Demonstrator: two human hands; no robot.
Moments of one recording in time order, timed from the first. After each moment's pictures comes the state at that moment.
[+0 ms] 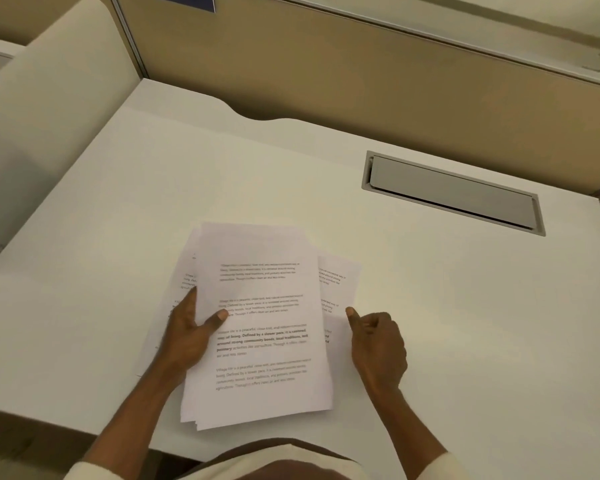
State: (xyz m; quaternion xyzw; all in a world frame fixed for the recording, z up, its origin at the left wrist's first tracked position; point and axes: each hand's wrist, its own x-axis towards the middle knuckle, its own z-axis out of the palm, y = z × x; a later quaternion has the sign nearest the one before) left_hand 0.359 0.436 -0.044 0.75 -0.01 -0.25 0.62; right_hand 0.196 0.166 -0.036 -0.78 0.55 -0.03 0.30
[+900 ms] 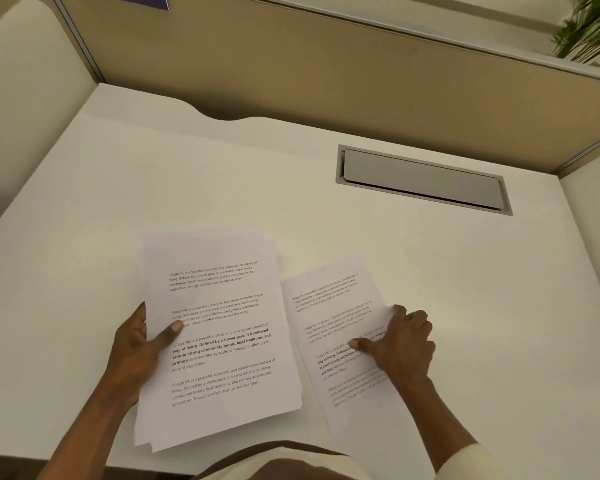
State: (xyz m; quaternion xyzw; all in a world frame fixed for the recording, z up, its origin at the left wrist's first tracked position) left_hand 0.379 0.473 -0.053 0.73 0.03 -0.26 0.63; right_hand 0.163 0.118 -0.012 -0.83 0.53 0.17 0.08
